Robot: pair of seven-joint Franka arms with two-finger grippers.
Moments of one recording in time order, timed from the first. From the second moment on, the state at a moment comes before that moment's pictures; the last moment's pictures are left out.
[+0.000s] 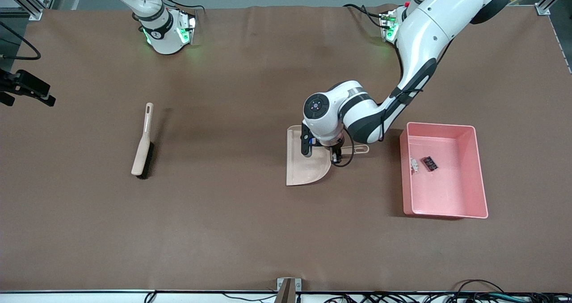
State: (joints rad) left arm -0.14 0.77 -0.65 -1.63 0.79 1.98 0.51; right arm -0.01 0.00 -0.06 -1.52 0.02 1.55 -0.04
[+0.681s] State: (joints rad) left arm -0.15 0.79 -0.65 -1.62 0.81 1.99 0.44; right arm -0.01 0.00 -0.06 -1.52 0.02 1.55 -0.03
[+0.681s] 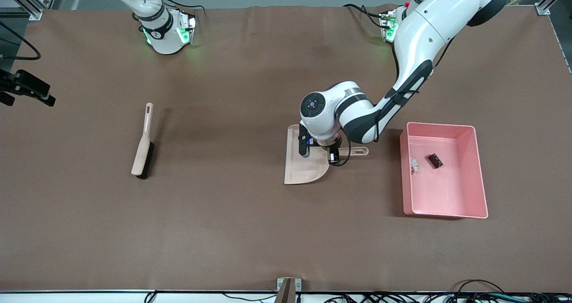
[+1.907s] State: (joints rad) left arm 0.33 0.38 -0.65 -1.39 0.36 1.78 -0.10; right arm -0.01 0.00 -0.06 -1.51 0.02 1.55 -0.03
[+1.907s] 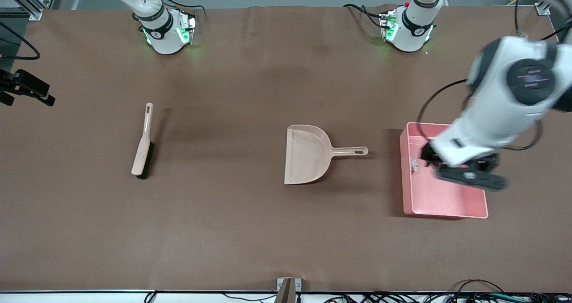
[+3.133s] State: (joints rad) left arm 0.08 -0.05 -0.21 -1.61 0.04 1.64 -0.10; right arm -0.01 0.00 -0.06 -1.51 0.01 1.55 -0.03
